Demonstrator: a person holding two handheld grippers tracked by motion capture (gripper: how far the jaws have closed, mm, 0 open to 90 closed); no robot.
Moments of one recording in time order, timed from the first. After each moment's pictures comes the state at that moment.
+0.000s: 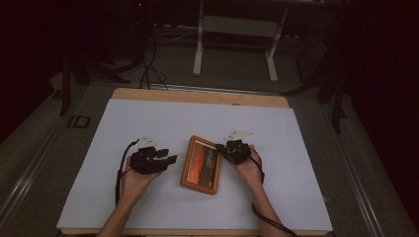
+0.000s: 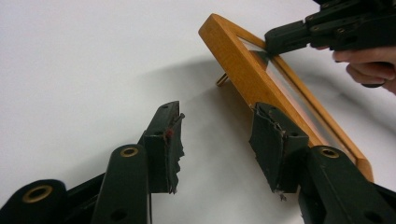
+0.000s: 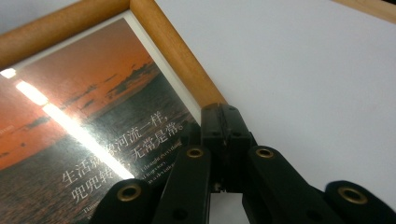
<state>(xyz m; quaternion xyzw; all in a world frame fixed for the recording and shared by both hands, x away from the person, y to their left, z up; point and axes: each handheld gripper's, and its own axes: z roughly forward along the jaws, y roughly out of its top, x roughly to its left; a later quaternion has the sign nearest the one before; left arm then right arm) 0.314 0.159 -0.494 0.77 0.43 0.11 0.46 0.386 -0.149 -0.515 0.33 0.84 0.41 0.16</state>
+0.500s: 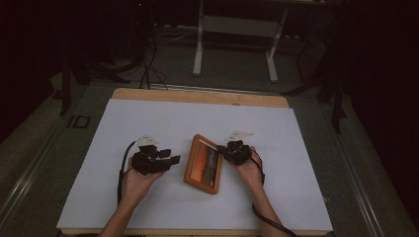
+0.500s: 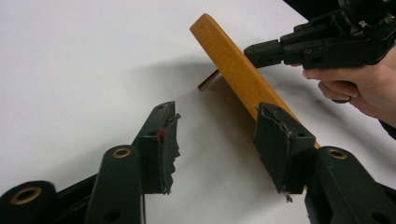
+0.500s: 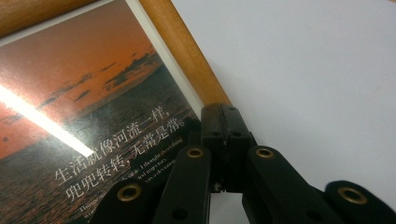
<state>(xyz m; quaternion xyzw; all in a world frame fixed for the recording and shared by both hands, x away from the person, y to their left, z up) 0.311 0.152 -0.486 0.76 0.44 0.08 0.47 0.388 -0.153 -0.523 0.34 0.84 0.40 0.15</state>
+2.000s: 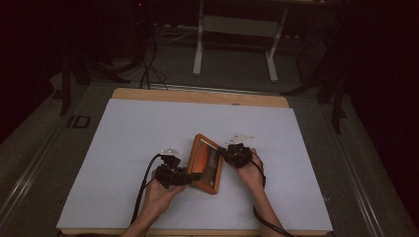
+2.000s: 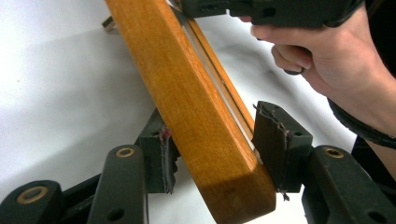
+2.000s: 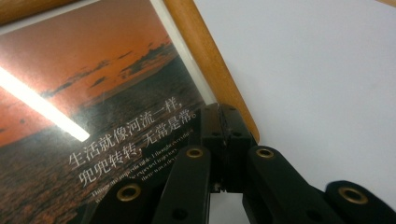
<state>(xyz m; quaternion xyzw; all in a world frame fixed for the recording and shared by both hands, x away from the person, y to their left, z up) 0.297 0.091 -0.506 0.76 0.46 -0.03 0.45 0.379 -0.155 -0.523 0.33 0.84 0.40 0.17</state>
